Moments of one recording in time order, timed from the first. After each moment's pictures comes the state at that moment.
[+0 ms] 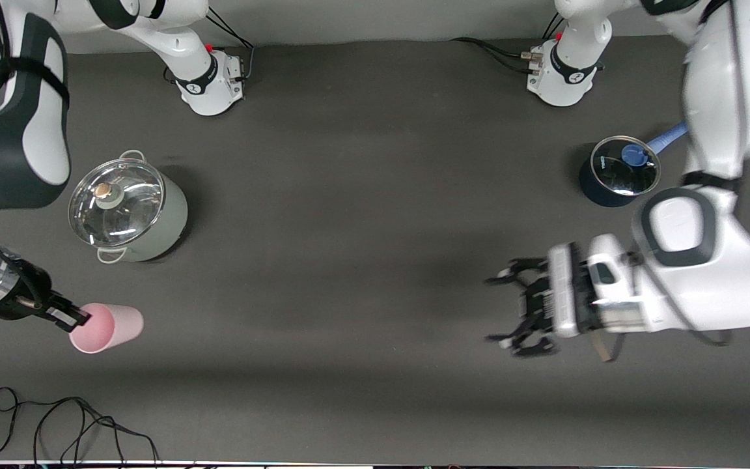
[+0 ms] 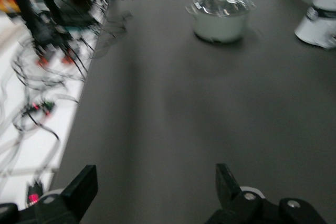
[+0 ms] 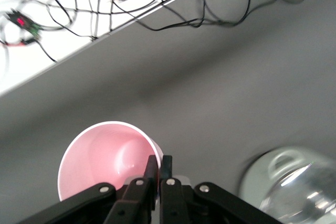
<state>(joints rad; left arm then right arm) 0.27 0.70 -0.68 -1.17 -0.42 1.86 1.53 0.10 0.58 -0.07 -0.94 -0.05 1.61 0.49</state>
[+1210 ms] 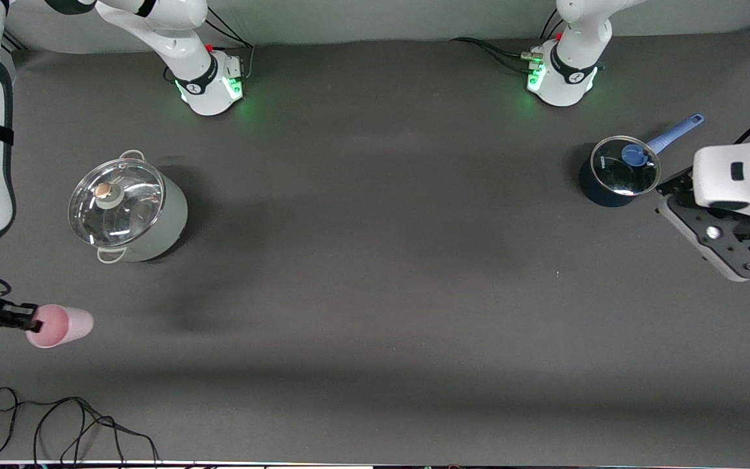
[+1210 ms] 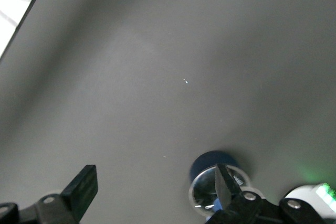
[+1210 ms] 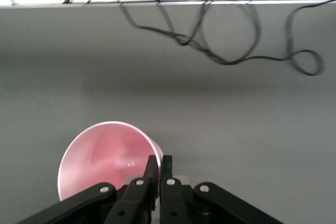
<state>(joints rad) 0.37 0.36 -0.66 -1.20 0.29 1.40 0.57 -0.12 0.49 -0.07 -1.39 0.11 2.03 -0.22</state>
